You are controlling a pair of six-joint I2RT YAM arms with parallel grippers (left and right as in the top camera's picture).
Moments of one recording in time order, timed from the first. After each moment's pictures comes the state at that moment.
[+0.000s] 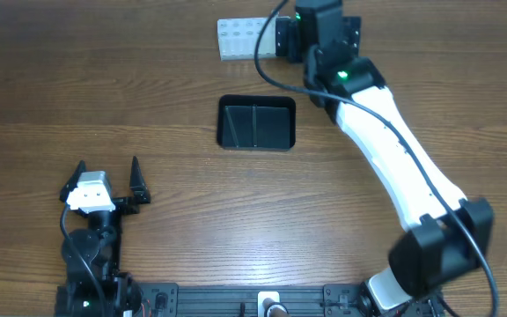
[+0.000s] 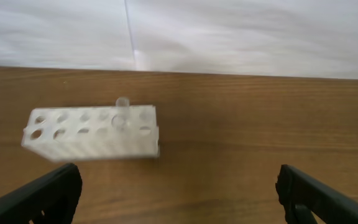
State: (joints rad) left arm 0.05 0.01 0.01 -0.07 -0.03 -0.04; right arm 0.39 1.76 1.57 -0.41 0.39 0.18
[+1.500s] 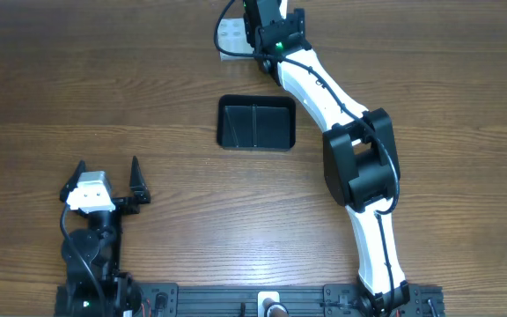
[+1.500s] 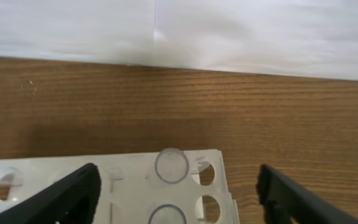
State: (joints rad) left arm 0.05 0.01 0.01 -0.07 -0.03 -0.04; right arm 0.43 2.33 1.96 -0.29 0.45 0.18
